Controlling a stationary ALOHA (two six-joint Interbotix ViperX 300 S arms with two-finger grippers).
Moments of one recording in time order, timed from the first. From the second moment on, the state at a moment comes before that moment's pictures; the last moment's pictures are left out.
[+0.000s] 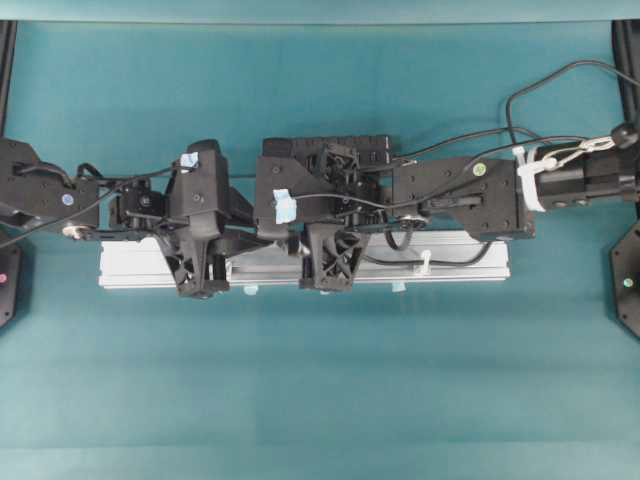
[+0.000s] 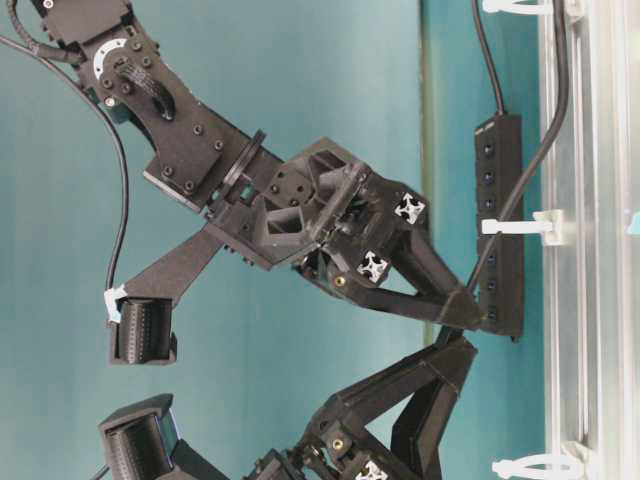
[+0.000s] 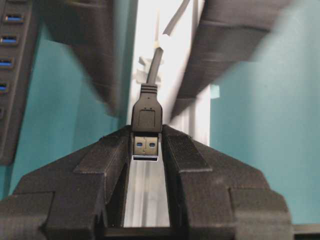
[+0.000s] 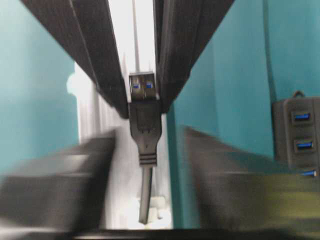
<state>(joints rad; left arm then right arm) 0.10 -0.10 0.85 0.02 -0.14 0.01 -0.08 0.22 0.31 -0.10 0.38 0.02</state>
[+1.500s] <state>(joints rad) 0.10 -0.50 0.98 0.02 0.12 0.01 -0.05 0.31 0.20 -0.10 0.52 -0.03</state>
